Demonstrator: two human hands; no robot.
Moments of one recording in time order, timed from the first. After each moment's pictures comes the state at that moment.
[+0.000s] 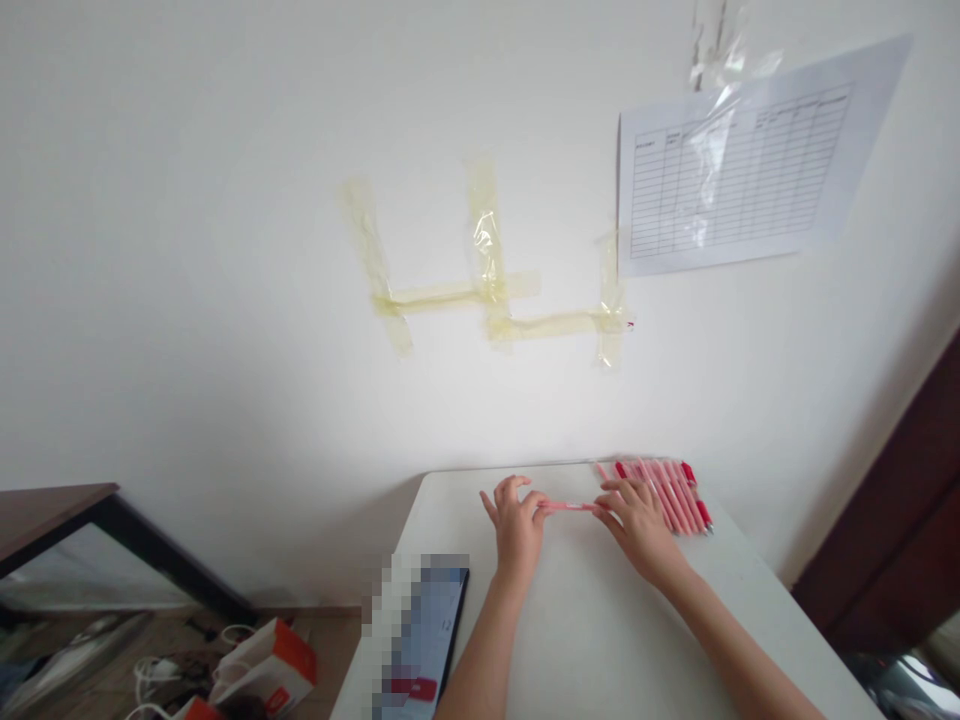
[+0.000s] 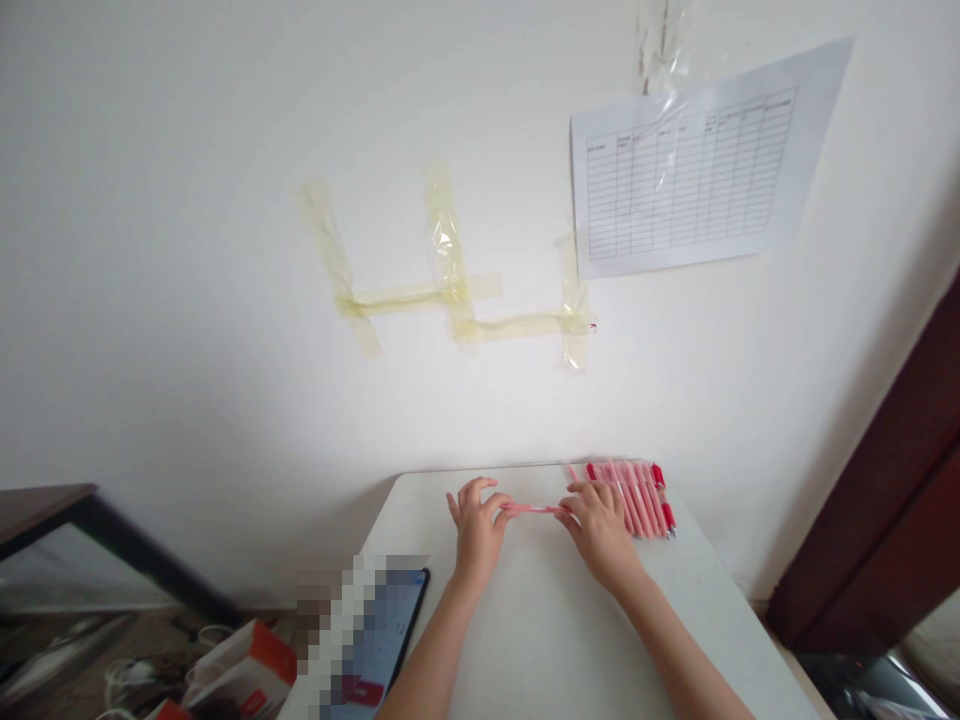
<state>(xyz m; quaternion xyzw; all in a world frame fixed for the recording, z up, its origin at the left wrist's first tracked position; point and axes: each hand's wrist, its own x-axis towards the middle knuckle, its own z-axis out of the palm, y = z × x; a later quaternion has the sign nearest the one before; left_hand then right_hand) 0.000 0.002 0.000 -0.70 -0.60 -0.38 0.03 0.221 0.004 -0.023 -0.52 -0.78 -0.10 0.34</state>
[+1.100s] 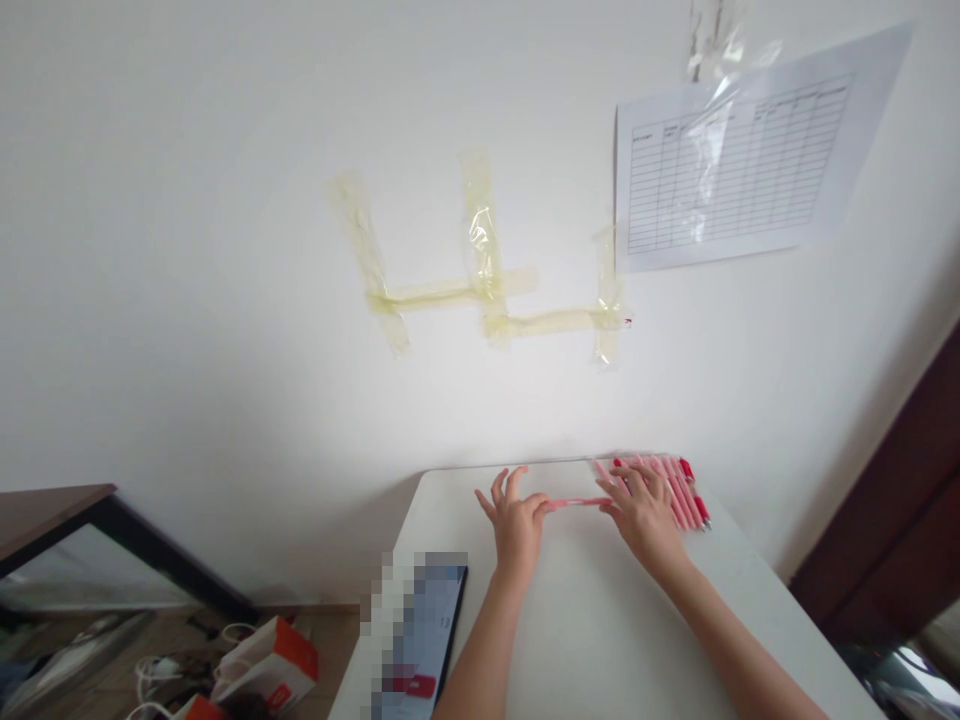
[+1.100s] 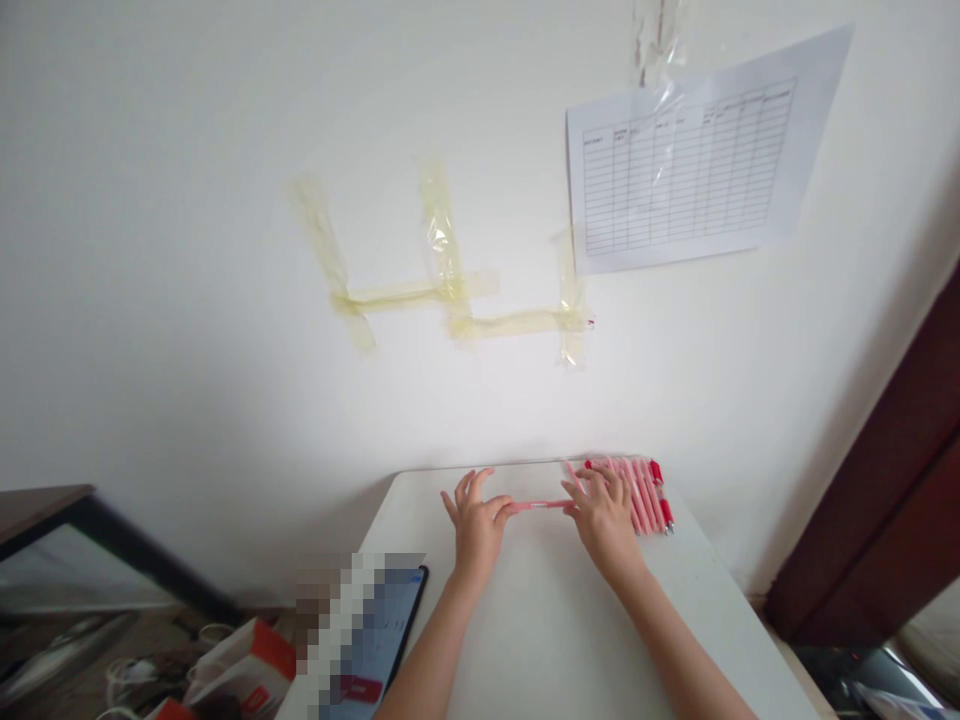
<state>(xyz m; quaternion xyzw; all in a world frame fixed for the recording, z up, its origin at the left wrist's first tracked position) 0.003 -0.003 0.011 -0.70 -0.62 -0.34 0.02 0.226 0.008 -0.021 -0.54 -0.73 -0.19 0.37</state>
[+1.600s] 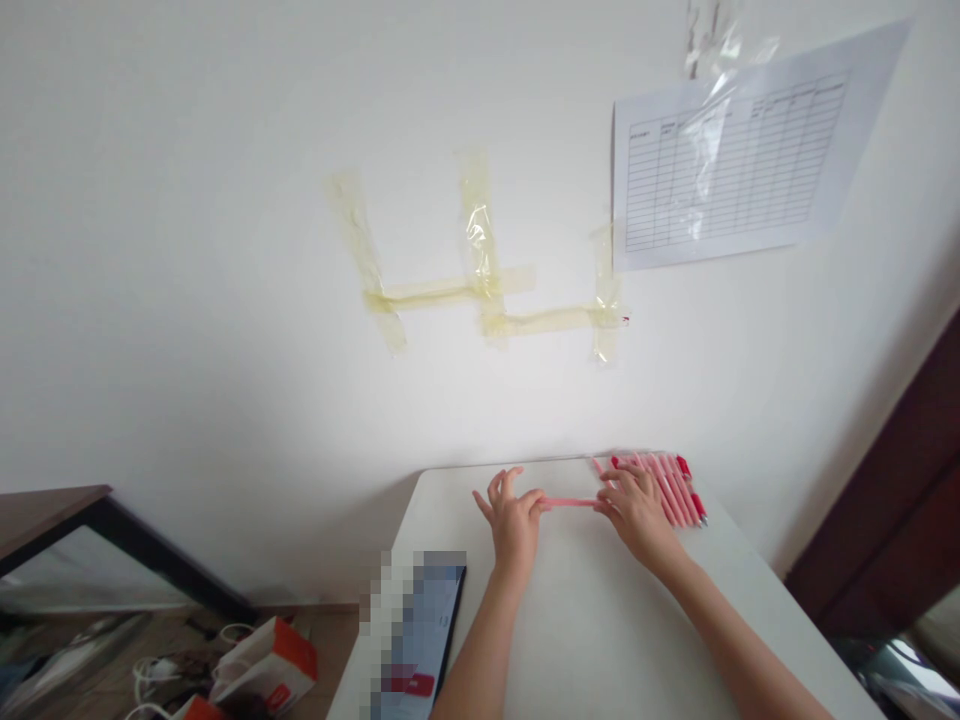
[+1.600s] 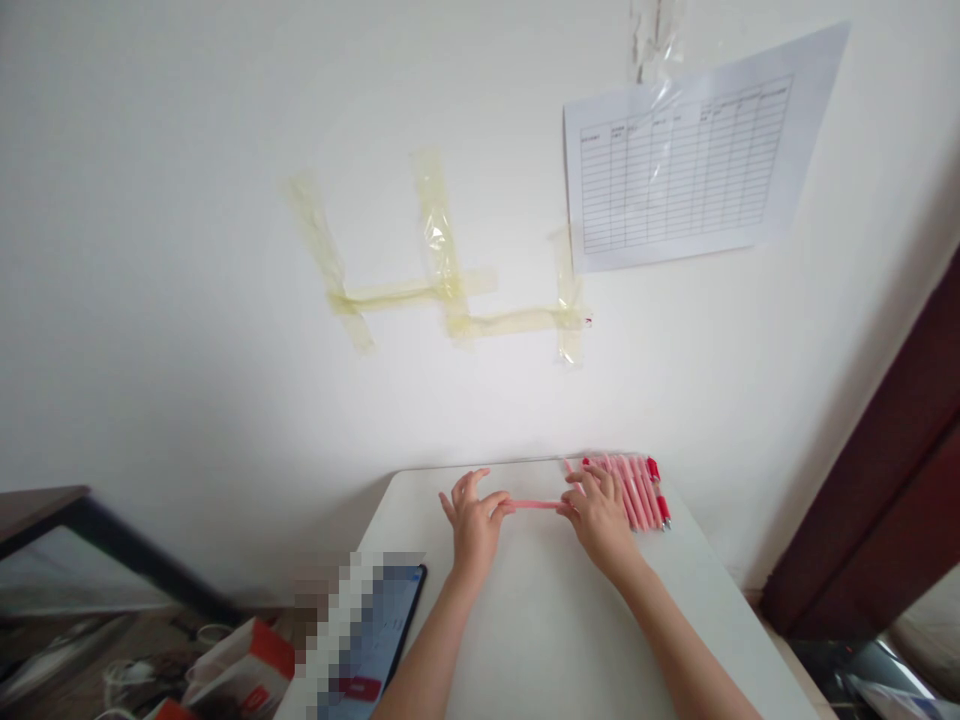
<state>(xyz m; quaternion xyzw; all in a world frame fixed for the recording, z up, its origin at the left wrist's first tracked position) 0.002 -0.001 0.007 -0.69 -0.64 -0.34 0.02 0.228 0.012 -0.024 -0.50 -0.78 -0.14 0.36</state>
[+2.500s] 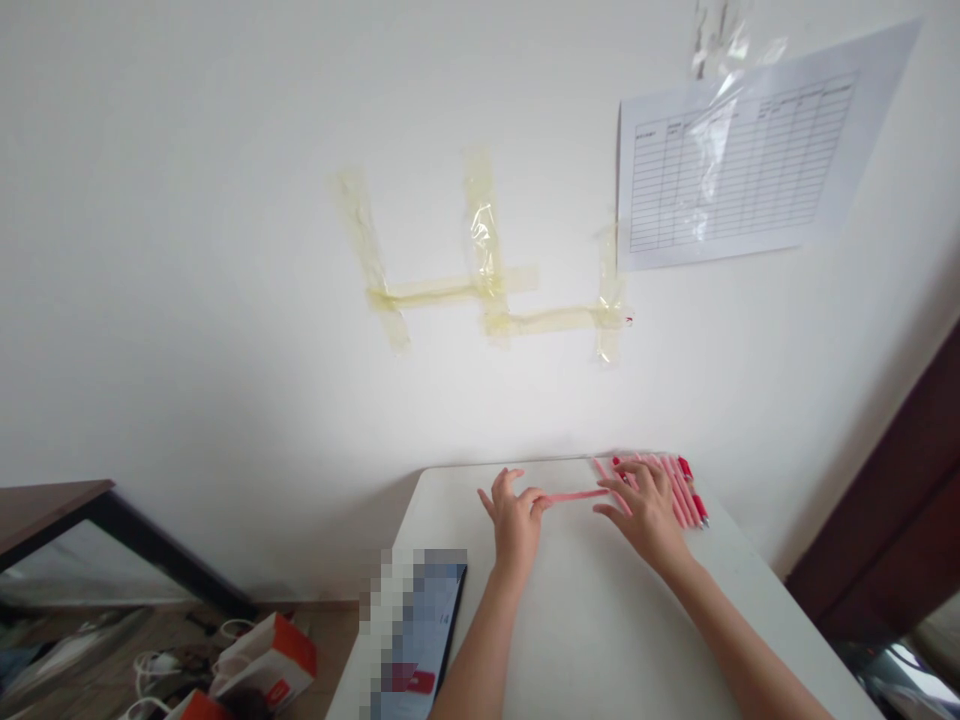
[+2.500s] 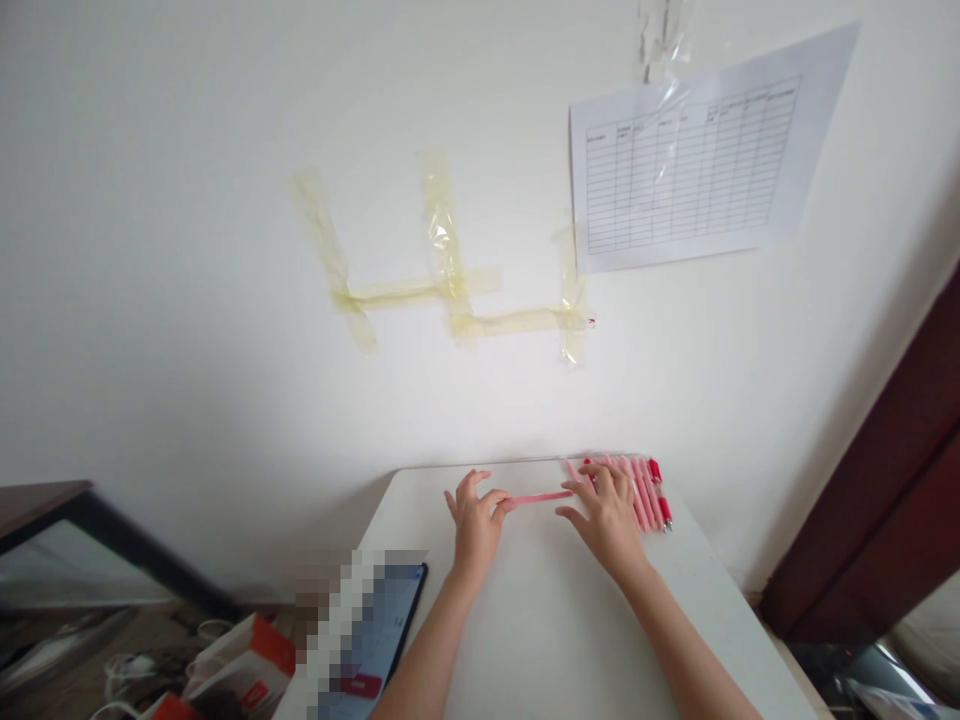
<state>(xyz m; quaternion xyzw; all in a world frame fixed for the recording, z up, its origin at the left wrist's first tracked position) 0.003 0.001 0.004 -0.69 -0.62 -0.37 0.00 0.235 0.008 -0.016 -0.51 -0.74 -0.16 0.41</state>
